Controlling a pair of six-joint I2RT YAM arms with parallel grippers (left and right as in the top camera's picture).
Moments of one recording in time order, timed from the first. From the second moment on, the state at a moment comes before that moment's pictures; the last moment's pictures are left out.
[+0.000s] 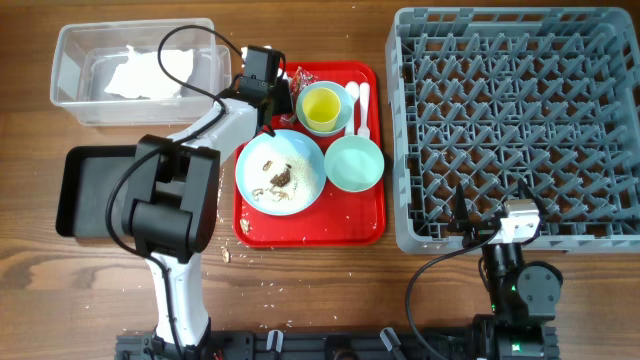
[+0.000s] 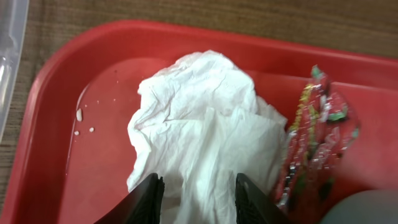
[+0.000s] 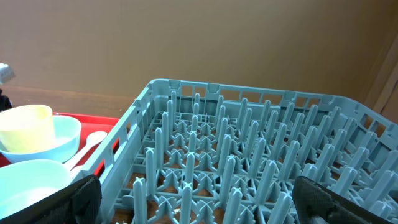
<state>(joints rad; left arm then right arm) -0.28 2.15 1.40 -0.19 -0.09 -0.38 -0.04 0.03 0.01 0.00 -0.07 -0.09</state>
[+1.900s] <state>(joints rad) -0.26 1.88 1.41 -0.33 0.07 -0.49 -0.04 0.03 0.01 0.00 -0.07 -0.09</state>
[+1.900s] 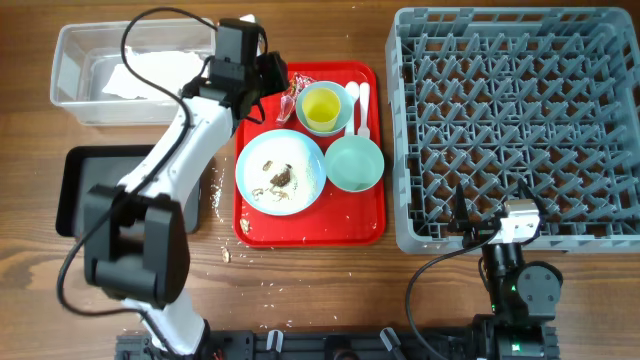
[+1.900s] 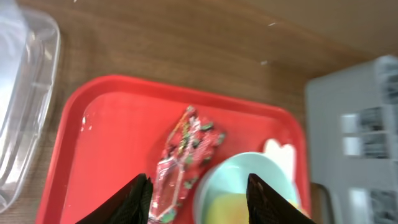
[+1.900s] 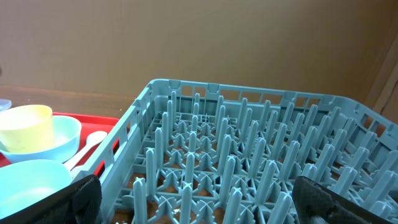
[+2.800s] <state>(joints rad) -0.29 2.13 1.41 -0.26 0.05 -0.54 -0.04 0.03 0.01 0.00 -0.07 -0.09</state>
